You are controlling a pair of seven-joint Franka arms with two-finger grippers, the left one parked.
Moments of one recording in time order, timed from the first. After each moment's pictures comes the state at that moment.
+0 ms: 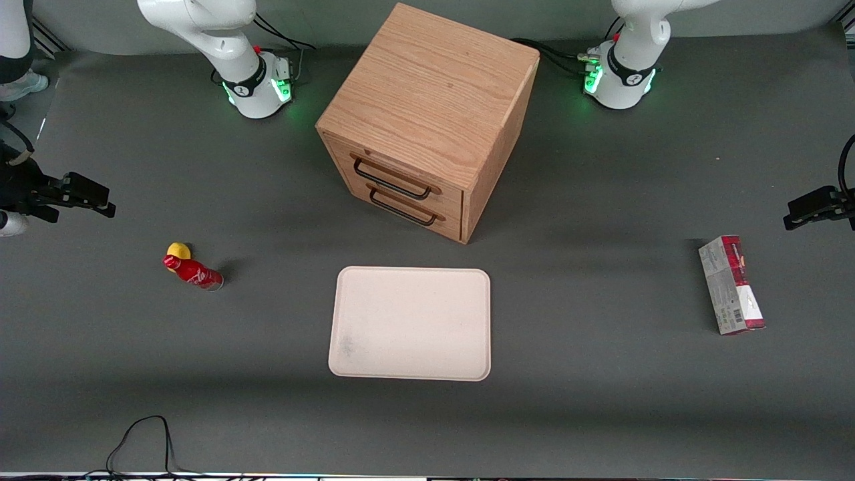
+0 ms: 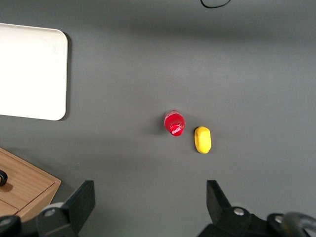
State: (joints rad) arm -0.02 0.05 -0.02 -1.56 0.00 1.59 -0.09
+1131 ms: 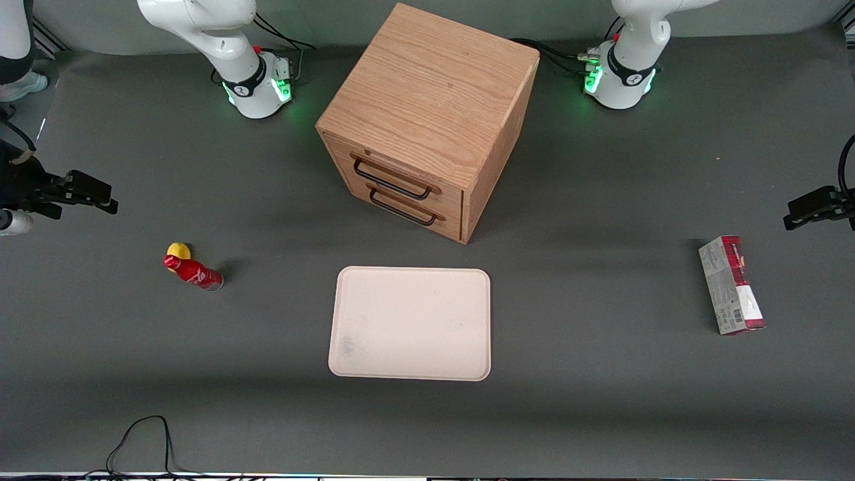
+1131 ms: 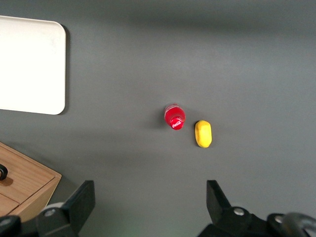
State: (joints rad) arm -0.02 0.05 -0.02 -1.56 0.00 1.57 -0.09
